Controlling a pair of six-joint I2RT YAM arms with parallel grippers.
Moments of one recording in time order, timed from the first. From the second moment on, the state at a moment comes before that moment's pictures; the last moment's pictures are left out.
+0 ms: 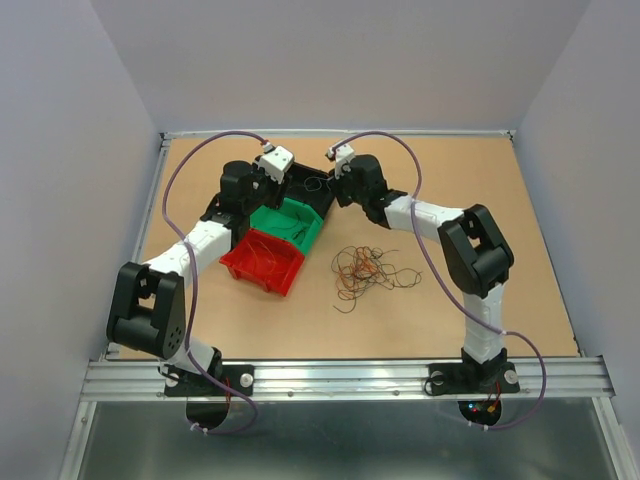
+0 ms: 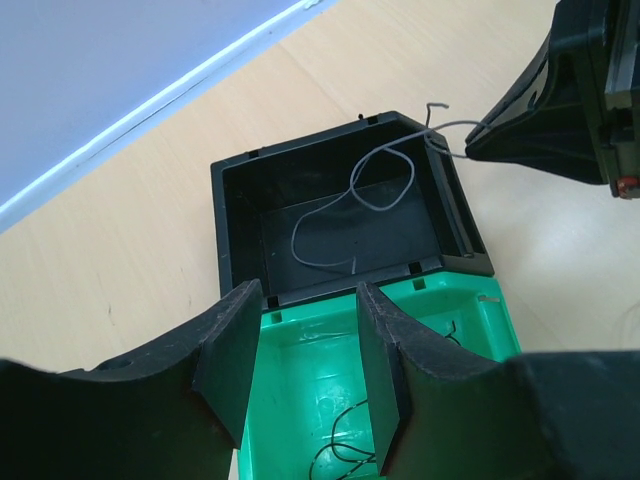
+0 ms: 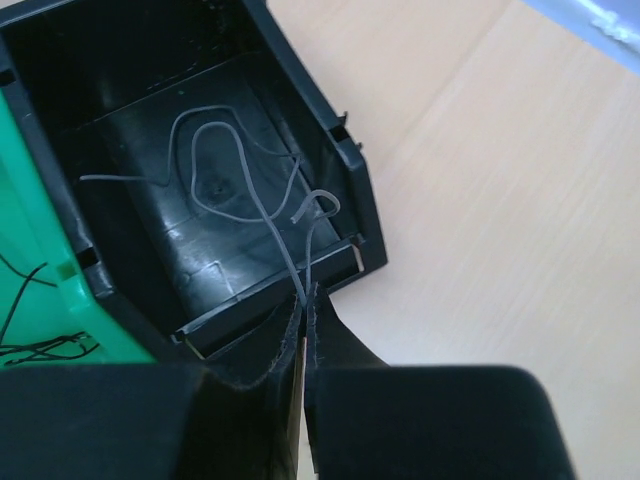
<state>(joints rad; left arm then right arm) -0.32 1.48 0.94 0.25 0.21 0.27 0.56 2.02 1.39 0.21 -0.05 -0.09</state>
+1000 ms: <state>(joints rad) -0.32 1.46 0.93 0.26 0.22 0.27 0.58 2.14 1.46 0.24 -0.20 -0.01</state>
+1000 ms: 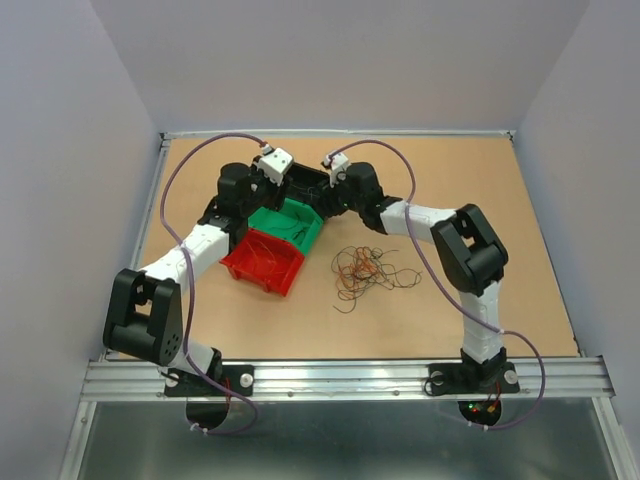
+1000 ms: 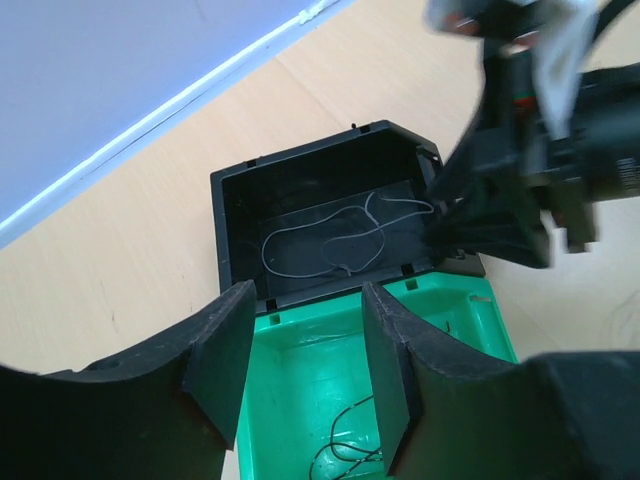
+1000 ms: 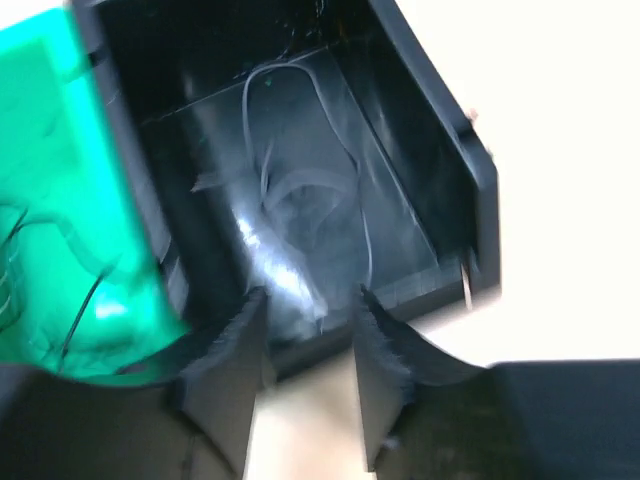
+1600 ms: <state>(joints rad) -0.62 1.40 0.85 0.19 0.28 0.44 0.58 1.38 0.74 0.35 0.12 0.15</state>
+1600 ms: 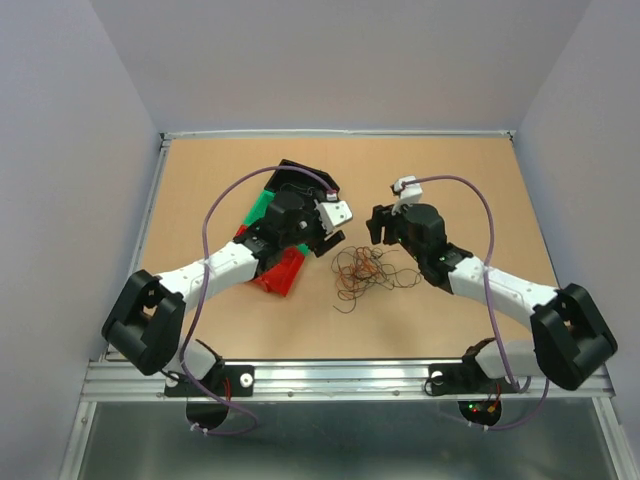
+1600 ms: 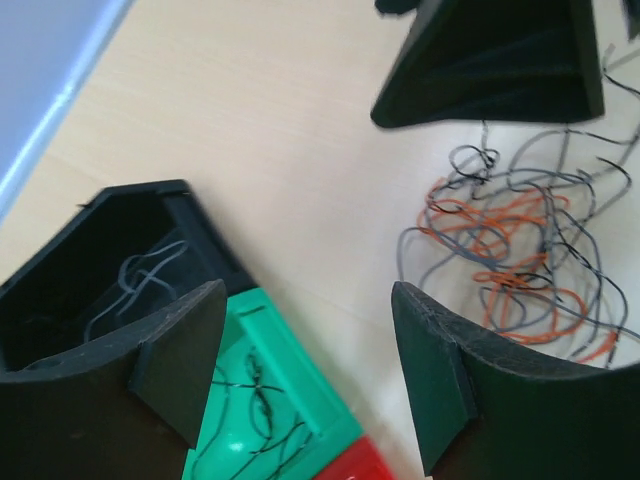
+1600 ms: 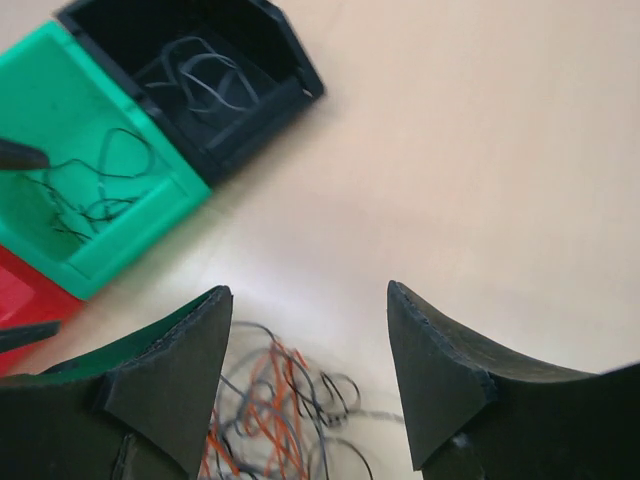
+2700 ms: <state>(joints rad) -0.73 1.60 1.01 -0.11 0.30 0.50 0.58 0.90 0.54 0.16 0.29 0.29</state>
